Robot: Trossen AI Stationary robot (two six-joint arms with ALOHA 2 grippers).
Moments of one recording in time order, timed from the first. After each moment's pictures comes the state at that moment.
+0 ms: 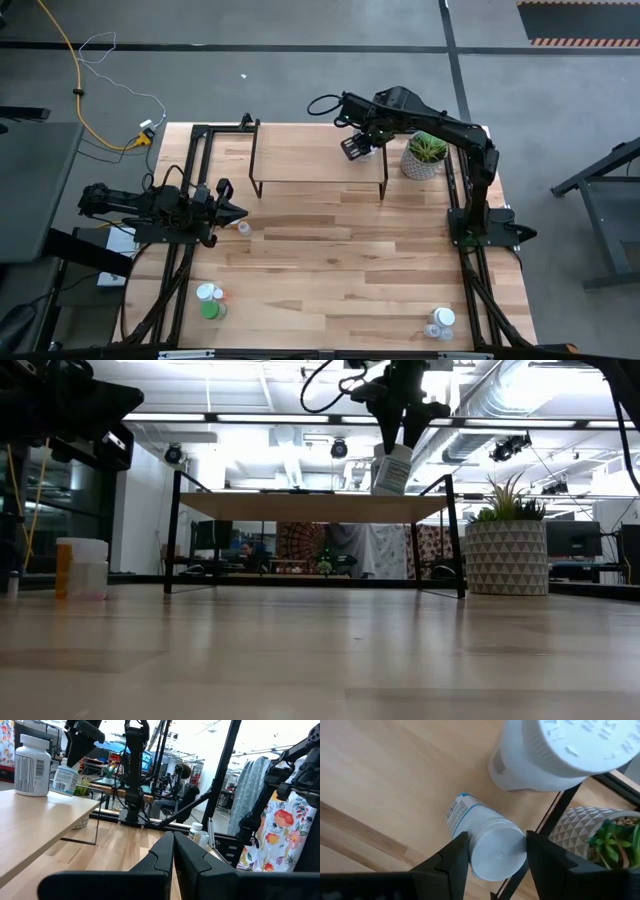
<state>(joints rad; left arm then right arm) -0.05 0.00 0.01 0.13 -0.08 -0.21 -0.37 1.90 2.11 -1.57 0.20 0.63</state>
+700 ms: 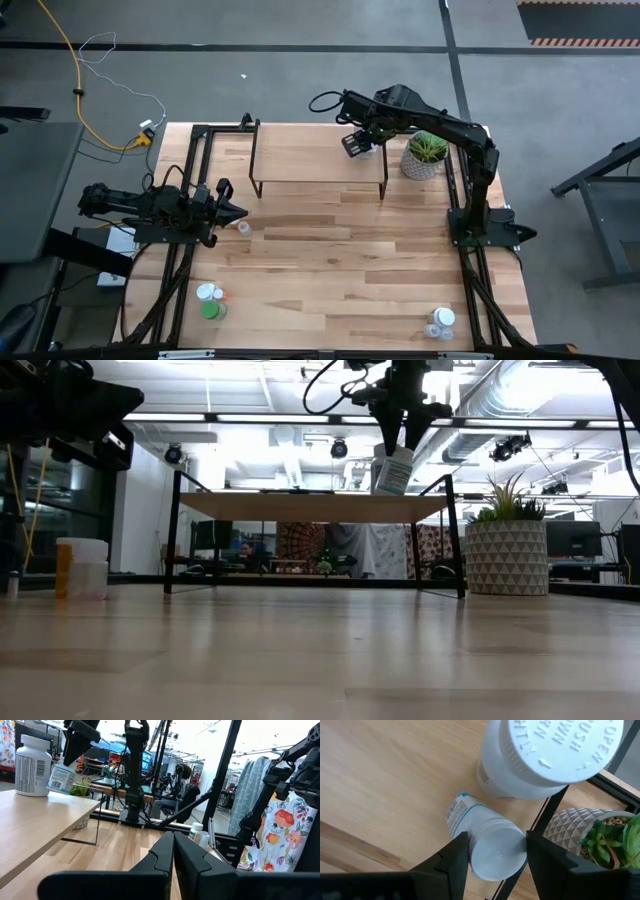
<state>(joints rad) -0.05 0.00 0.01 0.13 -0.08 -0.21 -0.38 1.90 2.11 -1.57 0.23 0.65</state>
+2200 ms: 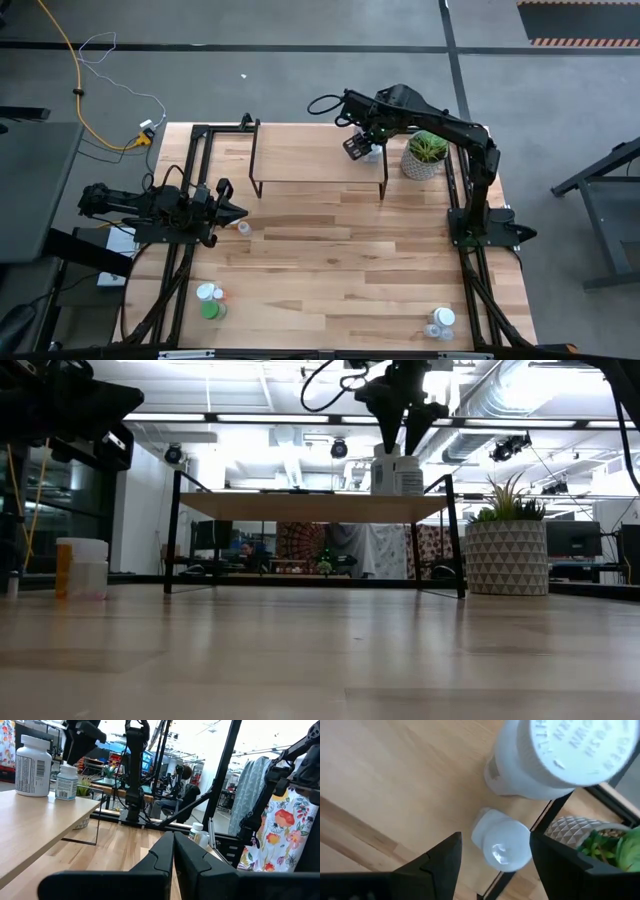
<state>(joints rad) -0.05 0.00 0.01 0.13 -0.08 -0.21 -0.37 1.88 2.11 -1.57 0.21 0.53</state>
